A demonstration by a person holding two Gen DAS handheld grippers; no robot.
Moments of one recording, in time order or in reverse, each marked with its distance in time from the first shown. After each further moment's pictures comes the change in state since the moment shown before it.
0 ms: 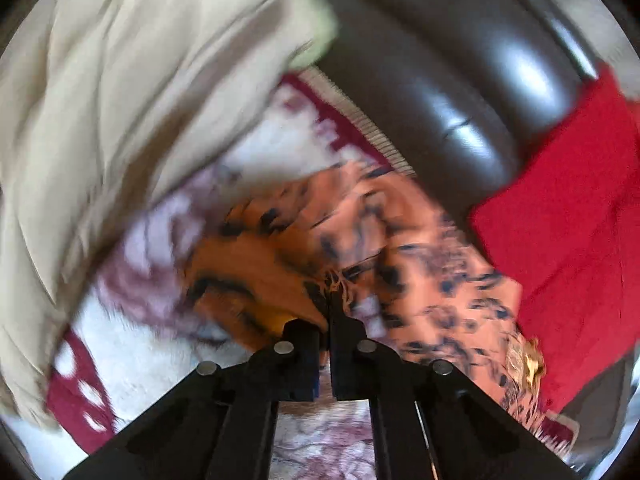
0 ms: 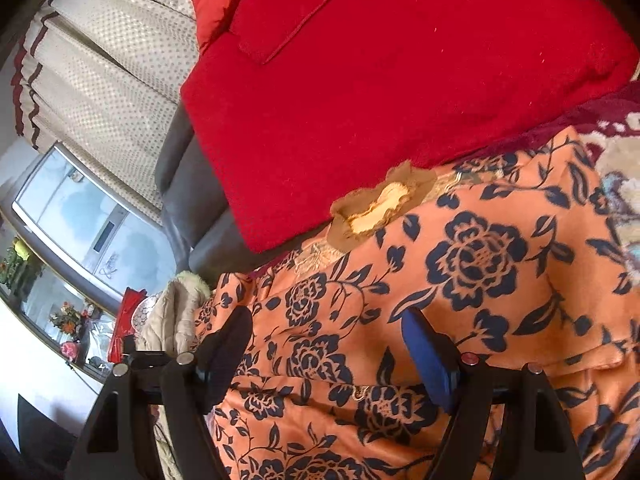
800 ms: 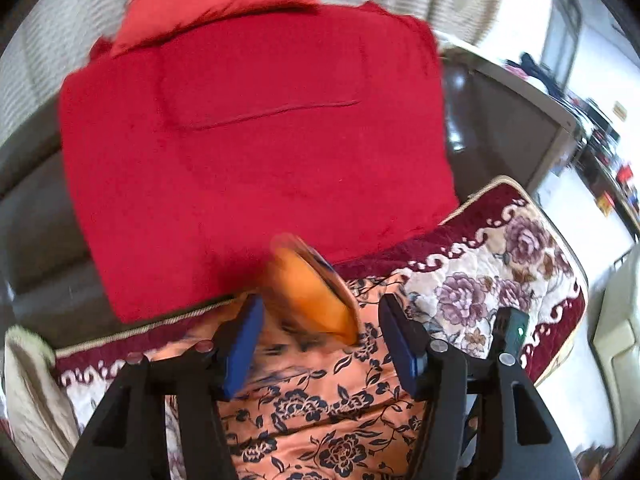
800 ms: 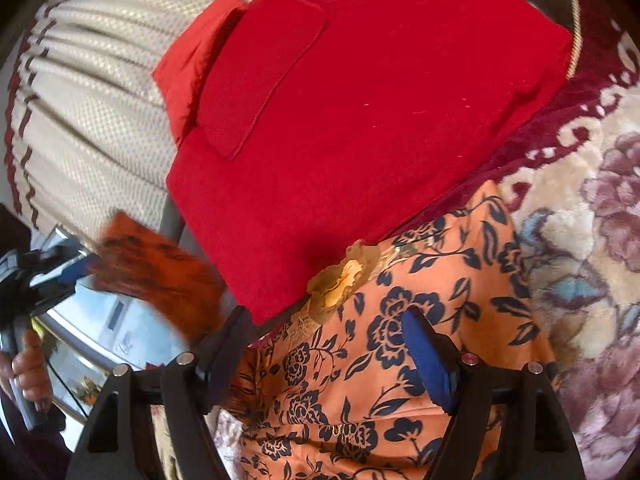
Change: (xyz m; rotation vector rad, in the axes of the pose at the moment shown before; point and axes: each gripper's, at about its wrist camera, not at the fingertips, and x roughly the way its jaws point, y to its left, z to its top) left arm -0.151 -0.455 -0.180 1.113 0.023 -0.280; right arm -0.072 -0.055 0.033 0.207 -0.181 0.018
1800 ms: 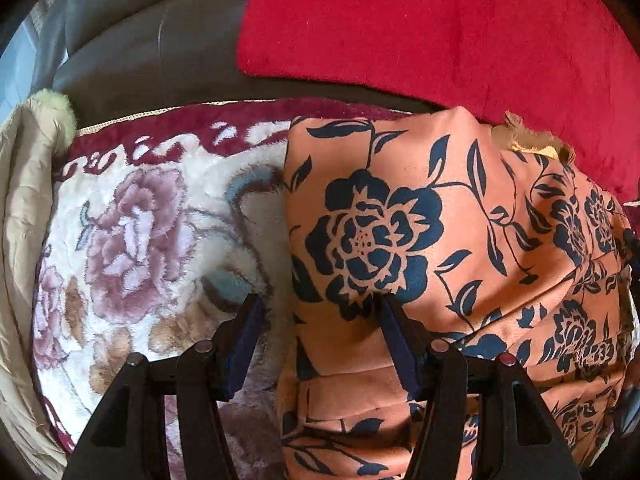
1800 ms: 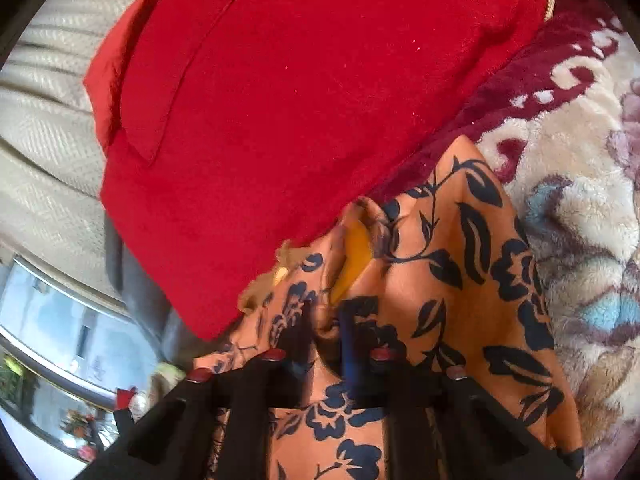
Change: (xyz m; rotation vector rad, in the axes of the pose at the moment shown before) left arm 0.170 0.211 -0.232 -0.459 0.282 0.297; right arm 0.080 -0.043 0.013 0.074 0.038 -0.166
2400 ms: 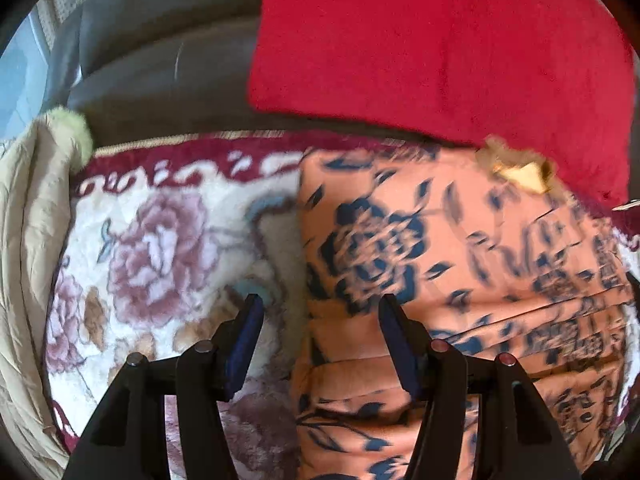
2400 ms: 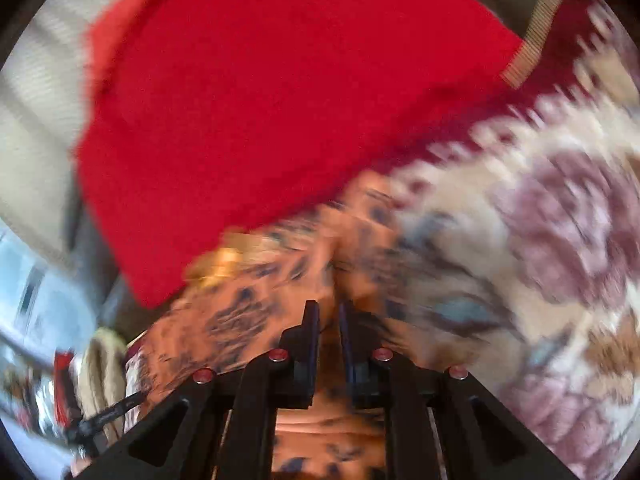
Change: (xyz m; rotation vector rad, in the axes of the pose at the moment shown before) left arm -0.035 0.000 -0.011 0.019 -0.118 -0.009; right arm -0.067 -0.018 0.000 -0.094 0.021 -0.227
